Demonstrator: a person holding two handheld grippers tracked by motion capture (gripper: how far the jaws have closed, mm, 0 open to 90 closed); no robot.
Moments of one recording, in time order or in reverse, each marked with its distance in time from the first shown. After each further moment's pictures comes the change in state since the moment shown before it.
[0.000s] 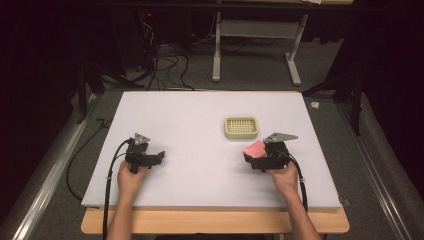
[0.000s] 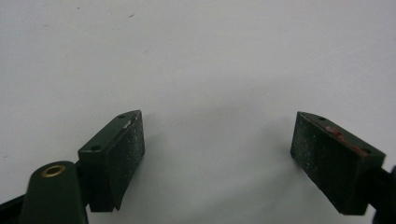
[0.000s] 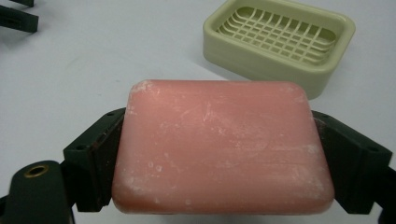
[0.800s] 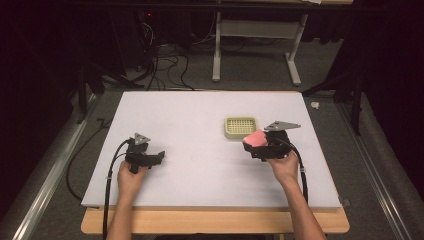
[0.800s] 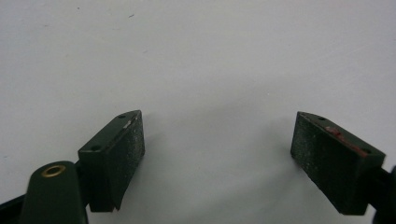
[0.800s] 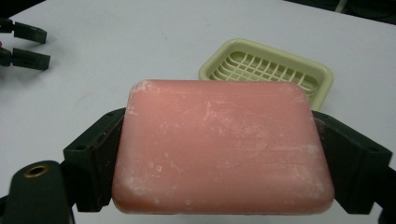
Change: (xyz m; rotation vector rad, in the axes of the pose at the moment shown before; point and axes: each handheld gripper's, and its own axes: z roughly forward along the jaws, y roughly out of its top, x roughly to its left) left arm 0.000 0.000 0.000 0.002 0.000 0.002; right arm -0.006 0.032 -0.008 -0.053 0.007 0.000
